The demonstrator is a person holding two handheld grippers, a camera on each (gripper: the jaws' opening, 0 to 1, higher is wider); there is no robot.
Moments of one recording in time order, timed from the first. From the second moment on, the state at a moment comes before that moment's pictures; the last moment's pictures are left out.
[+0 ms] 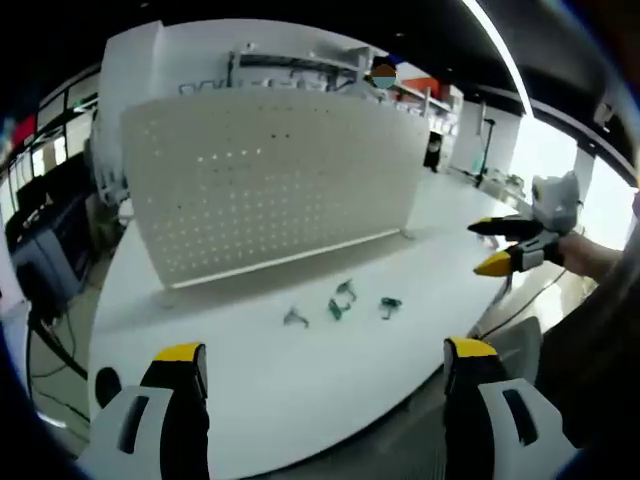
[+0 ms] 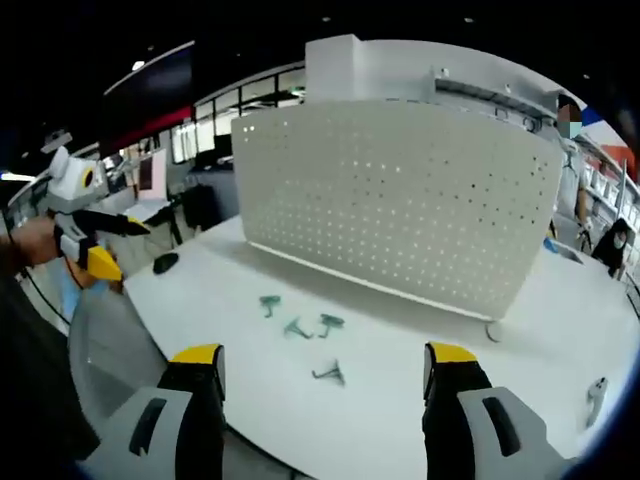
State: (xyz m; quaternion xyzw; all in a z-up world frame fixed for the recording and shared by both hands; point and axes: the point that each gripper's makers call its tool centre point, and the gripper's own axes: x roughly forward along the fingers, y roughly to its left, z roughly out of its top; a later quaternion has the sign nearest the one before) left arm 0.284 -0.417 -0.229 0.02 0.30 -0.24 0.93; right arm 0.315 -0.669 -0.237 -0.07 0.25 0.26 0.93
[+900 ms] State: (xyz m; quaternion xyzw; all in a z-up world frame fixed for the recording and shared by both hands) left arm 0.277 -0.422 -0.221 0.00 0.29 -0.25 0.92; right arm 0.302 -0.665 -0.239 -0.05 0.26 0.27 0.93
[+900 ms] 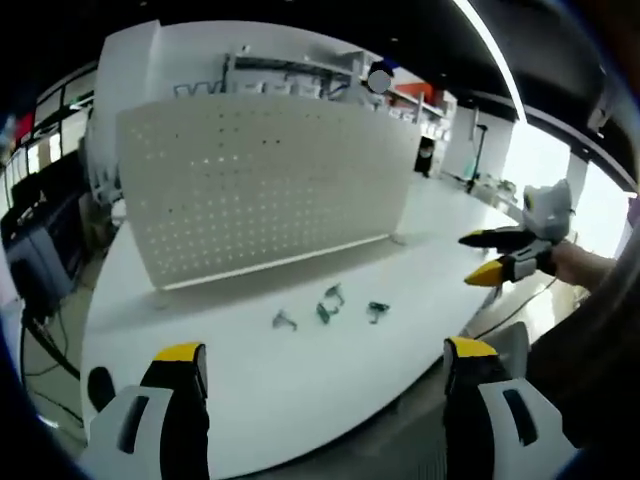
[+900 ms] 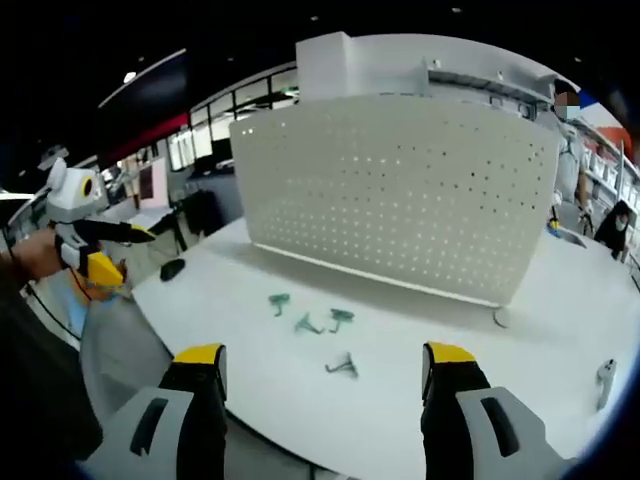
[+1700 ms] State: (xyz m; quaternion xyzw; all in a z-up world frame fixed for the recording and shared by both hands) left arm 0.271 -0.433 -0.236 -0.04 0.31 -0.27 0.91; right arm 0.297 -0.666 -0.249 -0.06 0.28 0.27 0.92
